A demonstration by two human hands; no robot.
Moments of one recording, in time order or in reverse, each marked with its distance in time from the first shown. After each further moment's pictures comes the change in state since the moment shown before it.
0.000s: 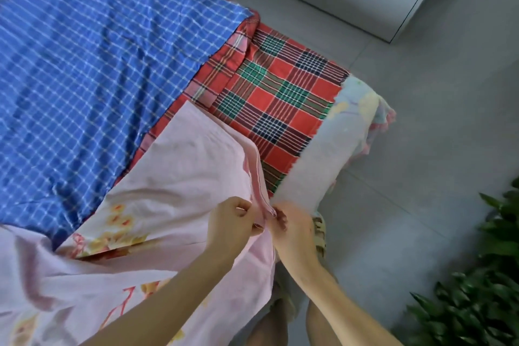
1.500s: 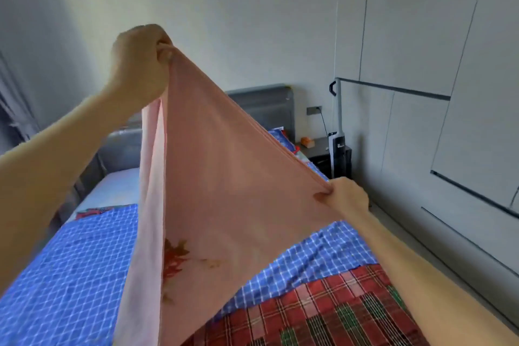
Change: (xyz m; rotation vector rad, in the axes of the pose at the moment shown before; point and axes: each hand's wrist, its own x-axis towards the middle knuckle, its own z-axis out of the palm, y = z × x) left_hand -0.394 0.076 -0.566 0.458 1.607 0.637; right_hand -0.035 -0.478 -0.020 -0.560 0.003 -0.730
